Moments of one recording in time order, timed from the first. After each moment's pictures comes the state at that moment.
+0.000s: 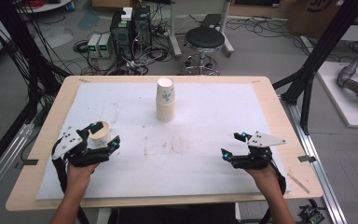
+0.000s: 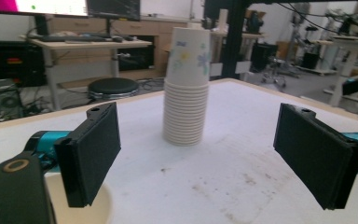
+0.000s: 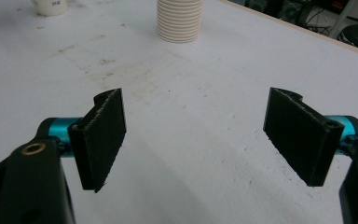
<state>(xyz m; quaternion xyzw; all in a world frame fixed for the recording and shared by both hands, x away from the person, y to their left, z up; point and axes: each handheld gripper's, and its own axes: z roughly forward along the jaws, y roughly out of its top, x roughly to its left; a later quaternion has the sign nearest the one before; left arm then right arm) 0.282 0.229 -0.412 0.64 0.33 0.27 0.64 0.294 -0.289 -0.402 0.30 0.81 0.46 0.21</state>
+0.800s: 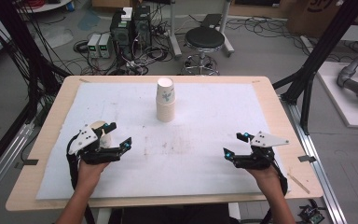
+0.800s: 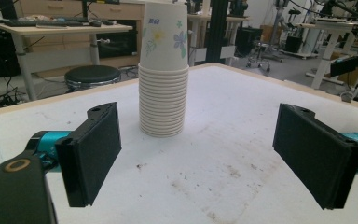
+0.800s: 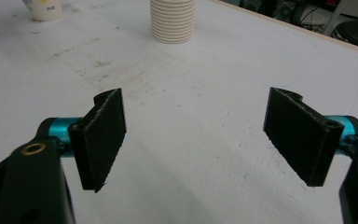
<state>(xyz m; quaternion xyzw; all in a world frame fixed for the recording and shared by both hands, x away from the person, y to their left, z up) 0.293 0.208 -0.420 0.67 0.32 0.24 0.63 0.292 -0.295 -0.402 0.32 0.80 0.47 0.21</state>
